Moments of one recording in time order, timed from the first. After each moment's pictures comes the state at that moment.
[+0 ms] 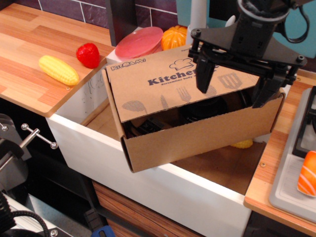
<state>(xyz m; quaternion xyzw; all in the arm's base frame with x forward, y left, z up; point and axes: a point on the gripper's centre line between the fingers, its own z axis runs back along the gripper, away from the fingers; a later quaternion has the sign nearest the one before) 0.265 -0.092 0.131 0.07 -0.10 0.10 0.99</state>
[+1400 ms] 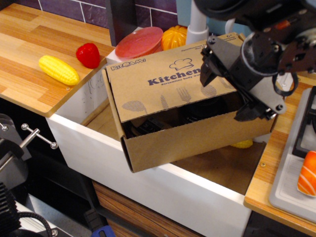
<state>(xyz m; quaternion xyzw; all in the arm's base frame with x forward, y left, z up) 0.282 -0.091 0.099 0.19 -0.20 -0.15 0.95</state>
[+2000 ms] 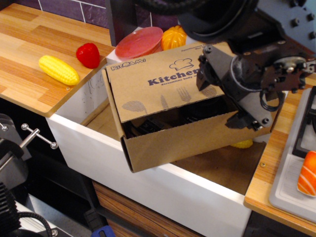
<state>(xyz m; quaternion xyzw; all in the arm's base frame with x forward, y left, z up) 0.284 -0.077 0.090 0.22 -0.20 -0.19 0.94</state>
